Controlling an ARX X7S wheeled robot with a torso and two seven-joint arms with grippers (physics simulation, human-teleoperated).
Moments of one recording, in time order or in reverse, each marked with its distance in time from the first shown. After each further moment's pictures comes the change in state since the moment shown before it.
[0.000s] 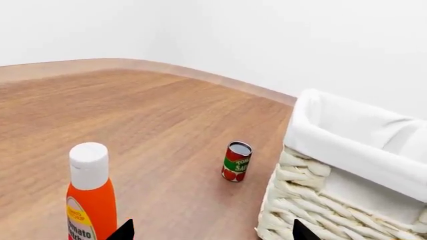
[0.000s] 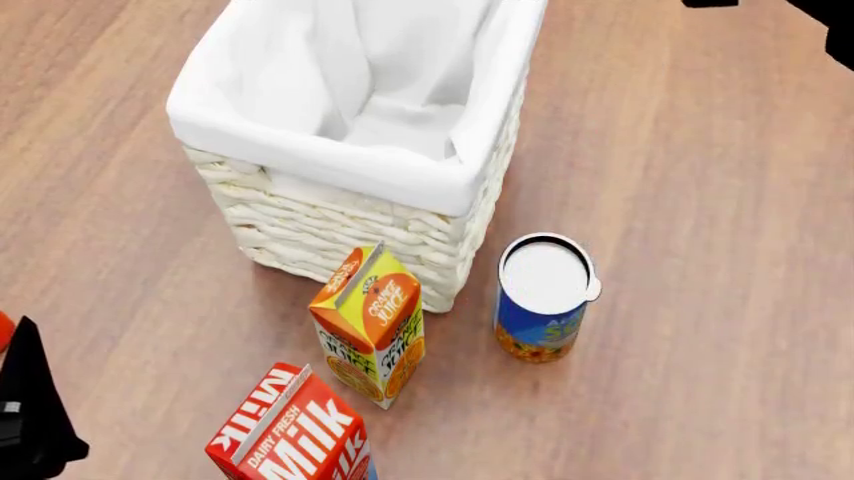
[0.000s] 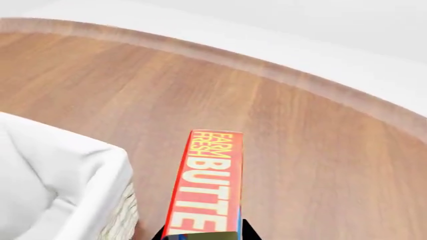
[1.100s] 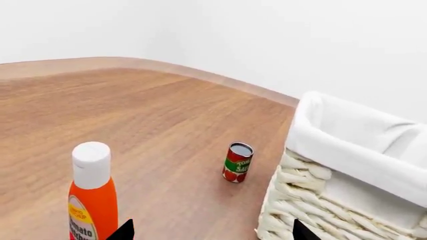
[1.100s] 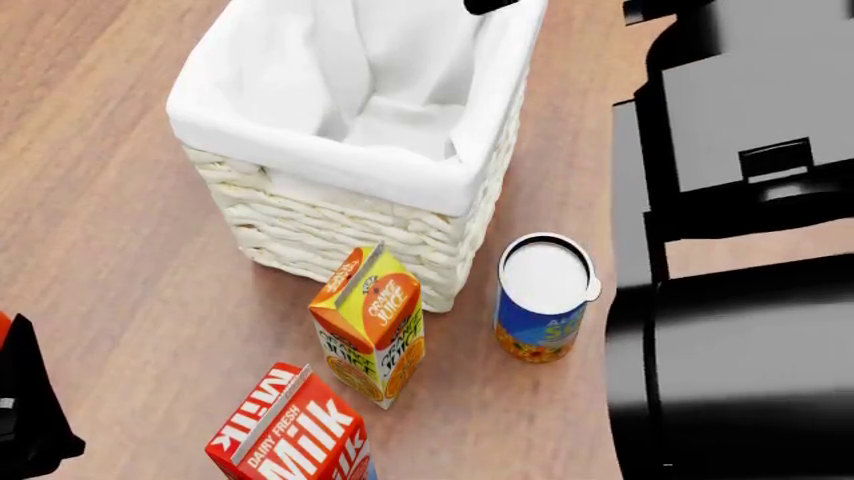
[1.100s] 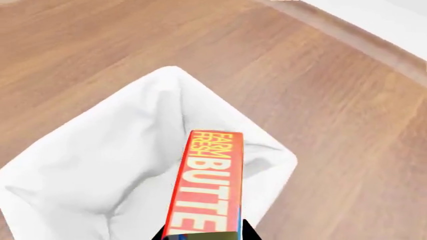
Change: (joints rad) left arm -0.003 -0.009 0.001 0.014 -0.026 -0.005 -0.030; right arm 0.294 -0.400 -0.089 0.760 -0.491 -0.294 -0.708
